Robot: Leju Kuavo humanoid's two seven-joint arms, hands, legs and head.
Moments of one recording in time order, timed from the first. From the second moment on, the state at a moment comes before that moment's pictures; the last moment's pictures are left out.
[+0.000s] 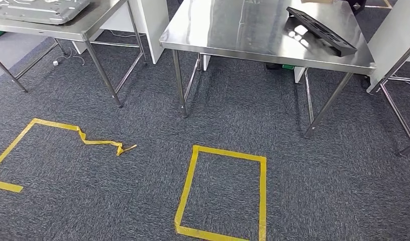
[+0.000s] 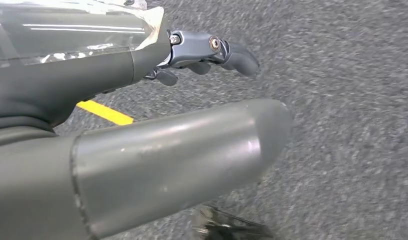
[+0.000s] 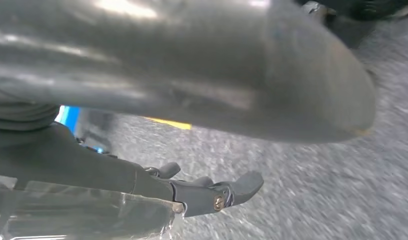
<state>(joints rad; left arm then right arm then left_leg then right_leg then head) -0.02 -0.09 0.75 -0.20 -0.42 0.39 -0.36 0.01 0.02 -0.34 -0.11 0.34 -0.05 -0.09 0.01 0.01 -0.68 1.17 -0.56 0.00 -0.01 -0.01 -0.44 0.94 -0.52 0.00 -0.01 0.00</state>
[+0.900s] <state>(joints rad) -0.03 -0.09 0.75 -0.20 -0.43 0.37 -0.36 0.08 -0.11 -0.34 -0.01 0.40 0.39 -0.19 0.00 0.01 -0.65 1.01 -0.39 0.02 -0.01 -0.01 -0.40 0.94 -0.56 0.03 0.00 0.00</state>
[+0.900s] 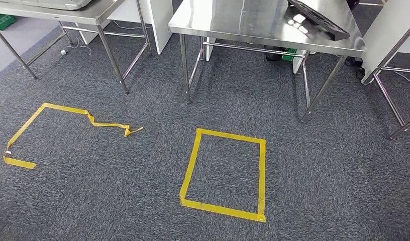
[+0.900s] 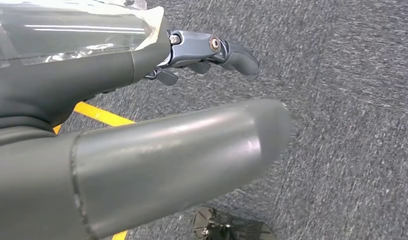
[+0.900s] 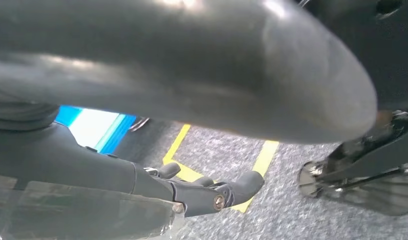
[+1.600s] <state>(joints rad) -0.03 -0.10 0.75 -0.20 -0.43 0.37 -0.36 0.07 -0.07 -0.34 0.00 0.39 0.34 -0.19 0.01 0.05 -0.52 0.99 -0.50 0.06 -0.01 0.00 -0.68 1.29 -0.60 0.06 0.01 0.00</state>
